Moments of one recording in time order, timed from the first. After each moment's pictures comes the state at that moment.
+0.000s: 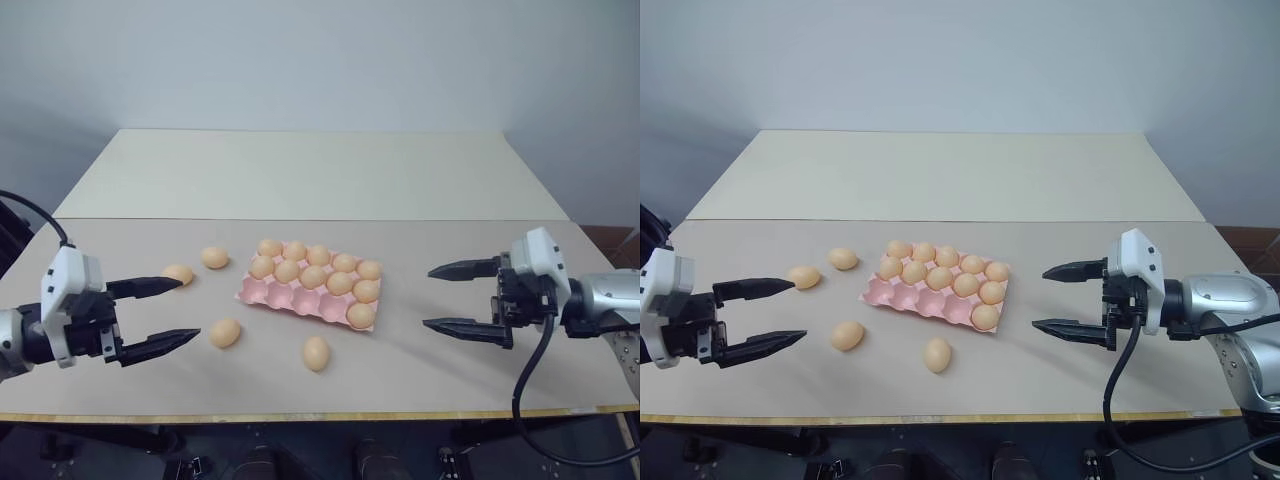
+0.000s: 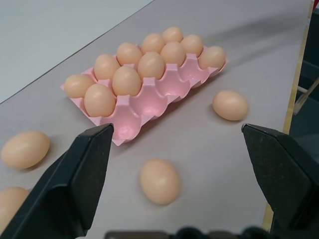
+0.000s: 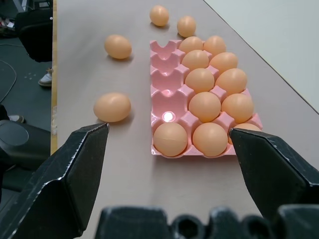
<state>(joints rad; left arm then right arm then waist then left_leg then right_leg) 0.13 1.00 0.59 -0.41 -0.75 0.55 -1.18 -0.25 -0.95 -0.21 -0.34 0.65 0.50 1.22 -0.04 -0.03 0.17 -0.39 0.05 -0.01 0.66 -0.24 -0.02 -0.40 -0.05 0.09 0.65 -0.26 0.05</state>
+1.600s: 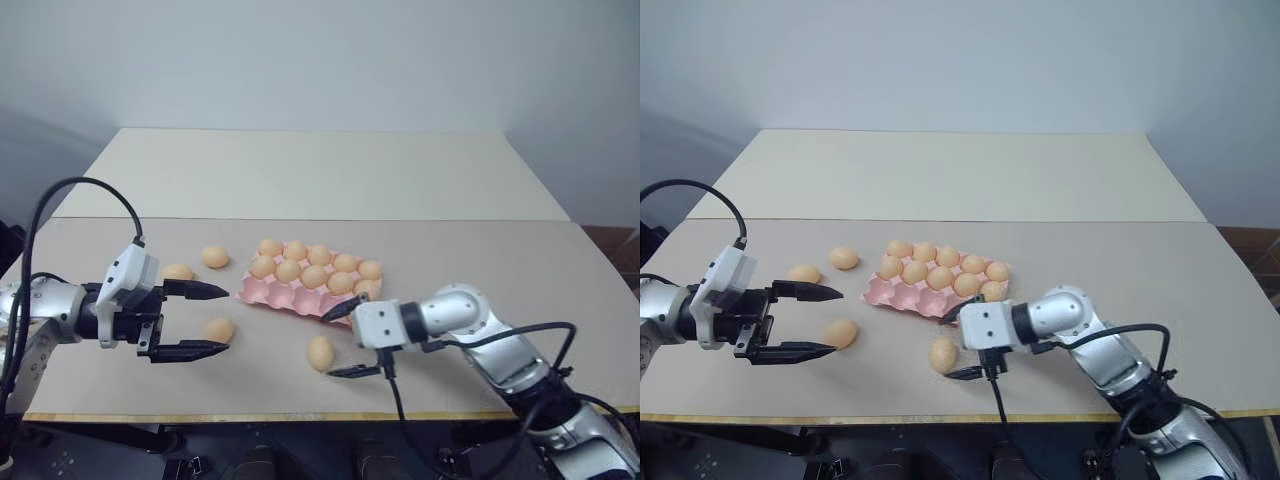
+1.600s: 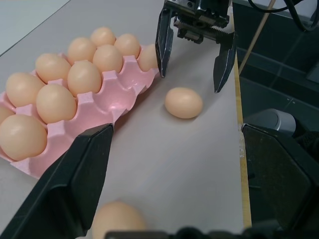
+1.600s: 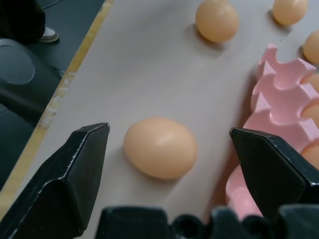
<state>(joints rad) -0.13 1.03 0.26 -0.26 -0.67 0.45 -1.39 -0.52 -0.61 0.45 -0.25 0.08 0.19 1.17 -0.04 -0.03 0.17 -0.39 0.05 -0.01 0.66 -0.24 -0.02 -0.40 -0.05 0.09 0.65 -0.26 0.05</state>
